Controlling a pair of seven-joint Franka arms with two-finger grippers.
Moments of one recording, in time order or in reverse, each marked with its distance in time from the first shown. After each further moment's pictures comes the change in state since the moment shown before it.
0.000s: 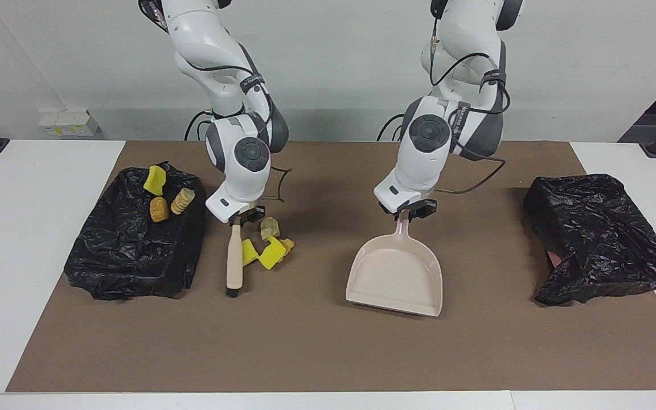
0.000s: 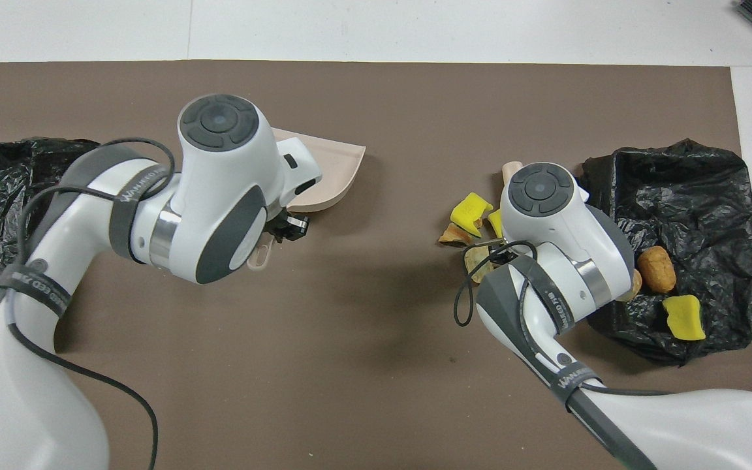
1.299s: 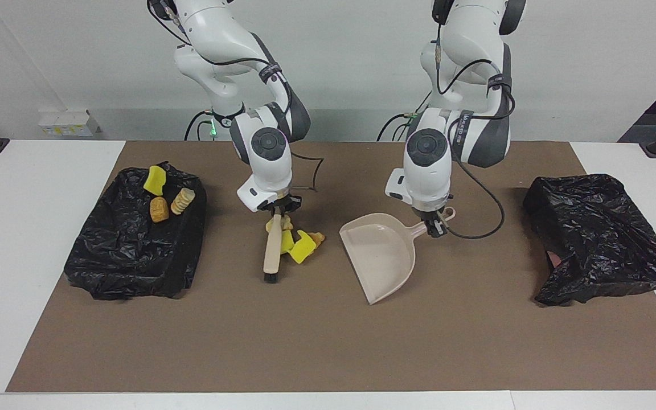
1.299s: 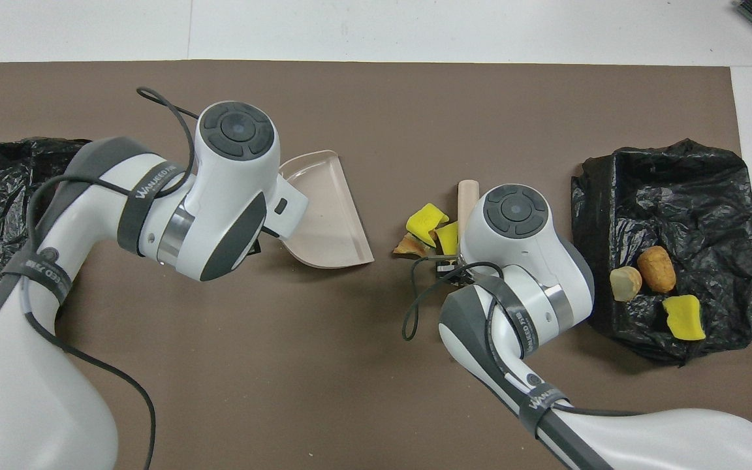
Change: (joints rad) left arm -0.012 -0.007 -0.023 -0.094 0.215 0.065 0.904; right arm 0.050 -0.019 0.040 -0.057 0.233 0.105 0.091
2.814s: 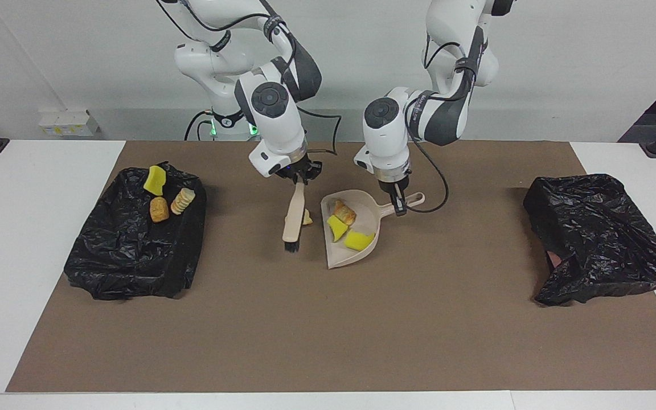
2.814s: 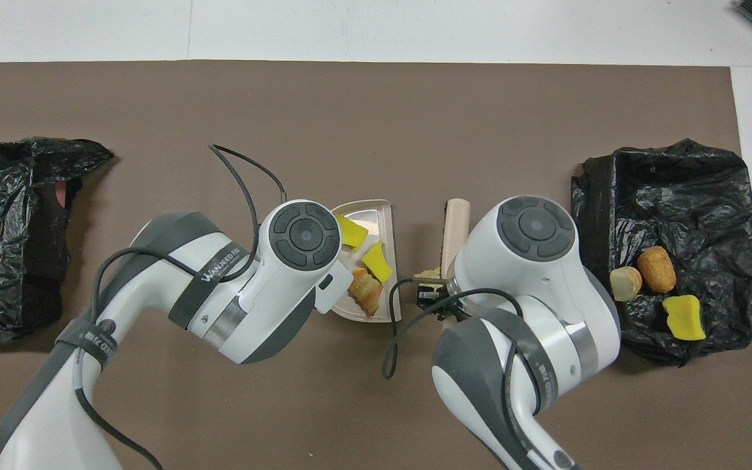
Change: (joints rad) left arm -0.123 -0.130 -0.011 -0.223 0.041 0.151 0.039; right arm -0.019 -0.209 0.073 -0.039 0.204 -0.183 0.059
